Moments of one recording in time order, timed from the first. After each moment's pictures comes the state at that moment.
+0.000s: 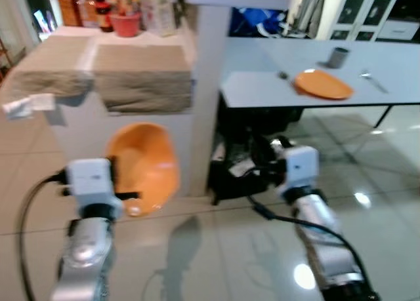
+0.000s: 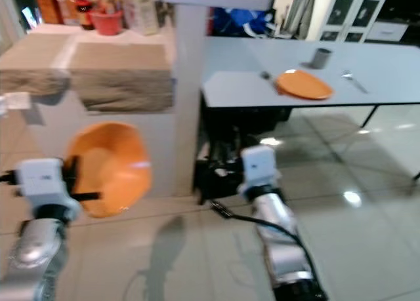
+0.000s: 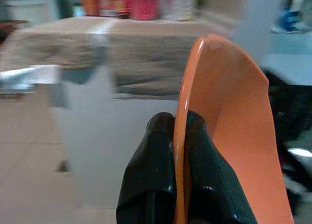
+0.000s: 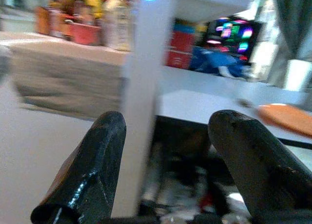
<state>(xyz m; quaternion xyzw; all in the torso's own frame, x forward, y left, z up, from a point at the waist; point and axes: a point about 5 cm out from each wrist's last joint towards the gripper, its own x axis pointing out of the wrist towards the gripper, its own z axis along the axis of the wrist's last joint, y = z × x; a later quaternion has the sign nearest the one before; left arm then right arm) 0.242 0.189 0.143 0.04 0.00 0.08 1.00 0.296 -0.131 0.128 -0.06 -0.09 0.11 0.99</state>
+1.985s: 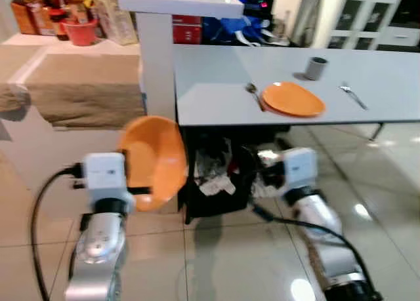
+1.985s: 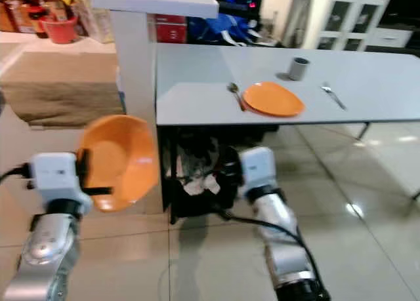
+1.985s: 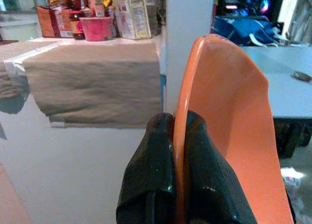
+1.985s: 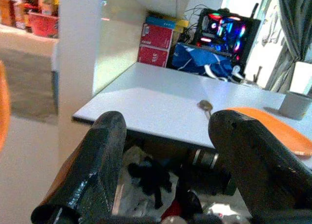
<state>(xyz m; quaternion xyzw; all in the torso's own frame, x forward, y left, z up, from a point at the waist) 0.244 0.173 0.153 0.05 -0.02 0.08 1.00 0.295 -0.129 0.124 -0.07 -0.08 0.13 0.99</state>
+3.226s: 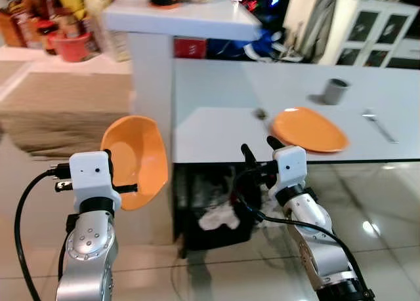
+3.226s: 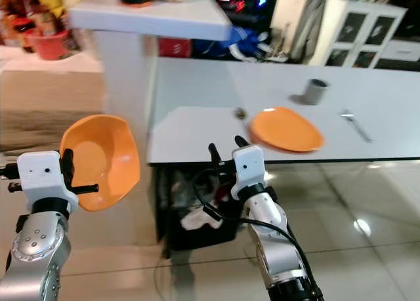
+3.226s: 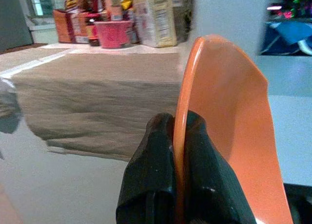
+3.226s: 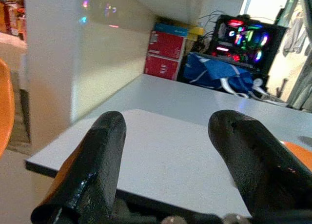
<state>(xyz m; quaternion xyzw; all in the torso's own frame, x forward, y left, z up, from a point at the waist) 0.248 0.192 0.153 0.06 -0.02 0.13 0.99 0.296 -0.115 0.126 -0.07 -0.08 0.16 0.98</state>
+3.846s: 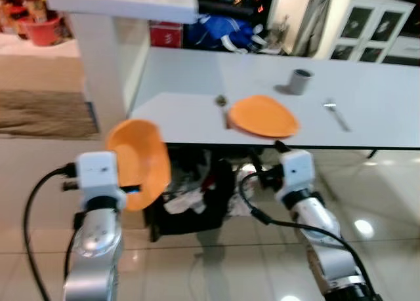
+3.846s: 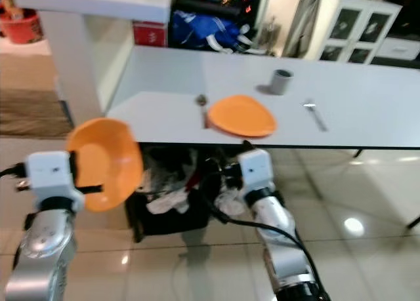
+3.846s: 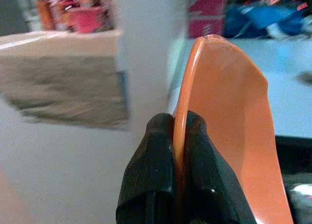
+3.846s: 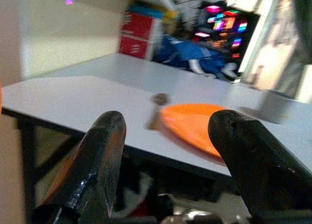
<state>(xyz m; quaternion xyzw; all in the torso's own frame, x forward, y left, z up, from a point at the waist) 0.254 0.187 0.151 0.08 -0.01 0.13 0.99 0.293 -0.127 0.121 -0.07 -0.07 0.14 0.99</state>
